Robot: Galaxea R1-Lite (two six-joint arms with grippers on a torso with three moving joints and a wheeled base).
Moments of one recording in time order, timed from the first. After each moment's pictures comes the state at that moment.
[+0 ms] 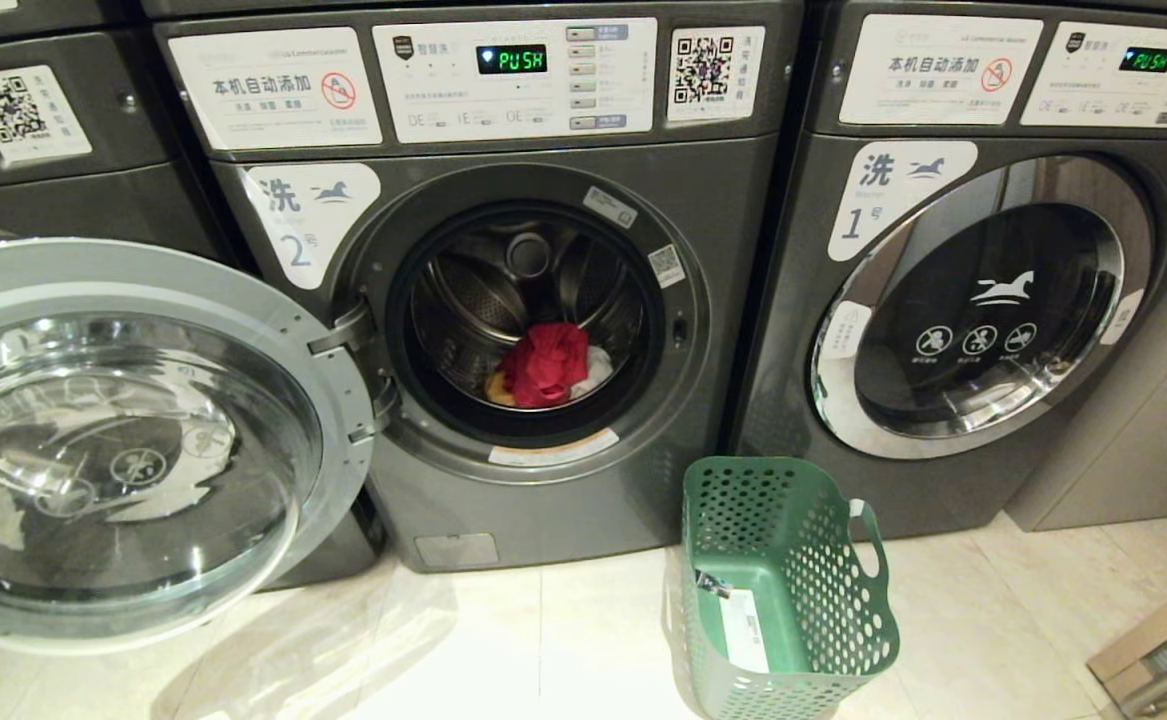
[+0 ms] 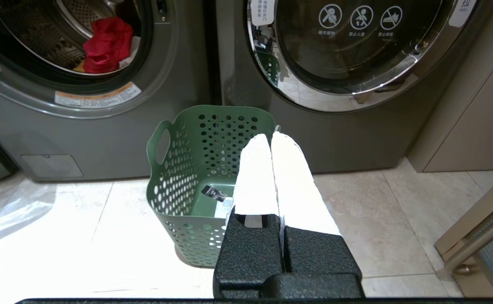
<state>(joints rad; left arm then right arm) -0.01 0.02 -0.12 0.04 0.01 0.04 0.01 0.00 0.00 -0.09 -0.01 0.00</state>
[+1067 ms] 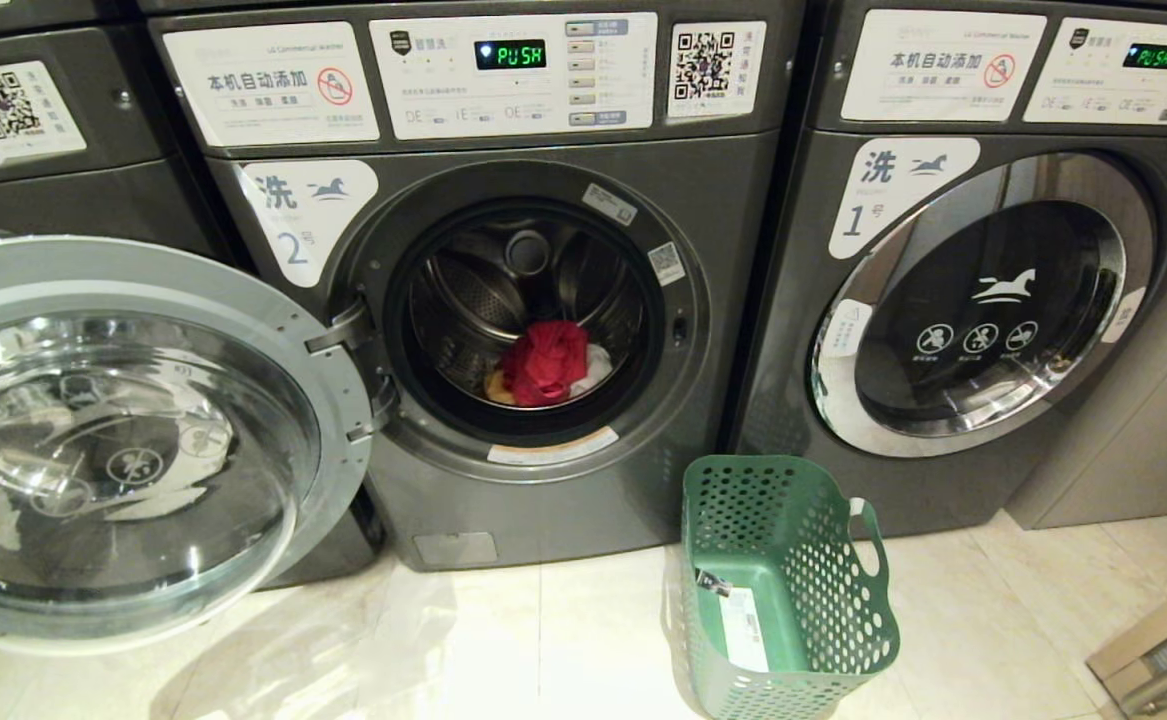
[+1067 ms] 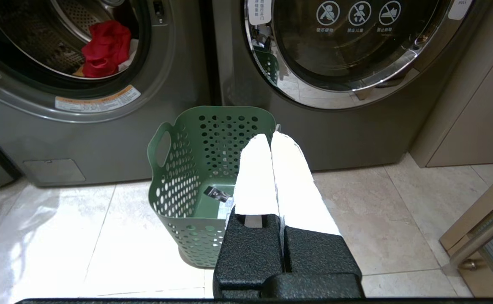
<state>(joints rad) 0.48 1.64 -1.70 0.19 -0.21 -0.16 0.01 0.00 0.00 -0.09 -0.02 0.01</state>
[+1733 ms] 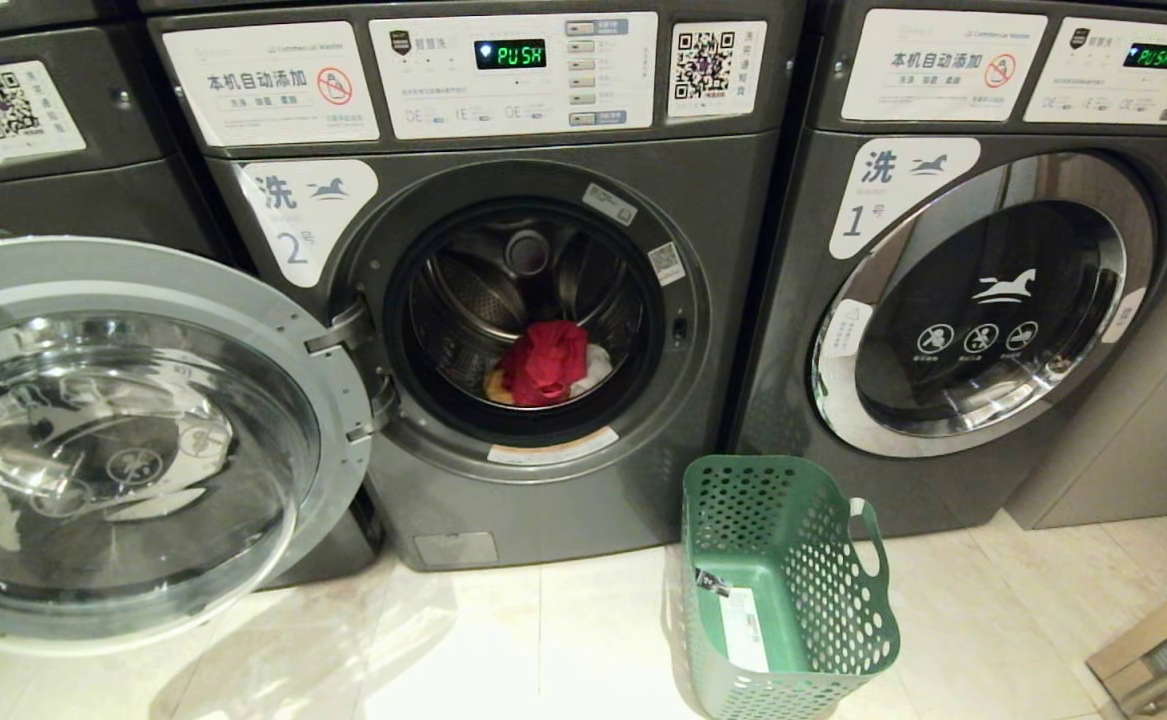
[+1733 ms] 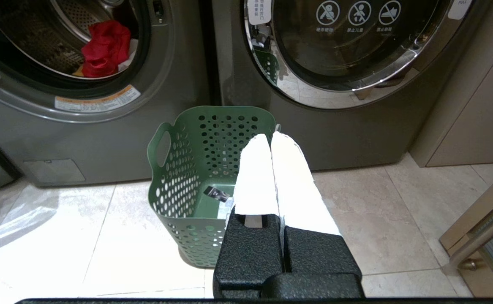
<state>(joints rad) 0.63 1.99 -1.93 0.19 -0.28 -0.12 0.01 0.00 0.00 -0.09 -0.02 0.01</state>
